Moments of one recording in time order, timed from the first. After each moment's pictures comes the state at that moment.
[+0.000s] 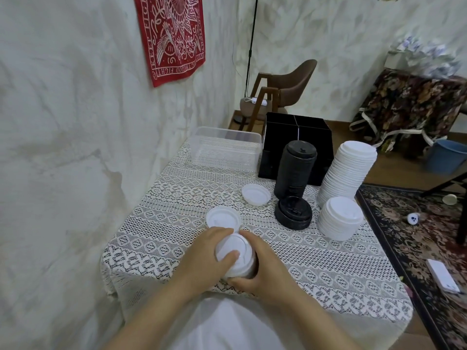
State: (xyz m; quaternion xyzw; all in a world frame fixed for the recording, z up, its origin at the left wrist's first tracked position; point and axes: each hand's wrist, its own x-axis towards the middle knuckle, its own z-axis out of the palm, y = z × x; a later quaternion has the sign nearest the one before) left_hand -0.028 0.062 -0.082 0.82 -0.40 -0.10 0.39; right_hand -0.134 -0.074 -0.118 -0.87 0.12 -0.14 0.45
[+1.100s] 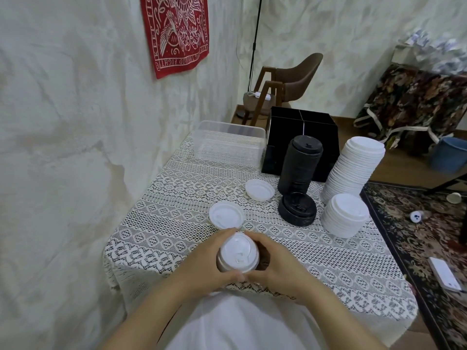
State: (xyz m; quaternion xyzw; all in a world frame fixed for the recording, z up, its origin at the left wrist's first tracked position) left_hand -0.023 0.075 -0.097 0.80 -0.43 -0.19 0.37; right_hand -0.141 -0.089 -0.095 -0.85 0.15 -0.03 0.50
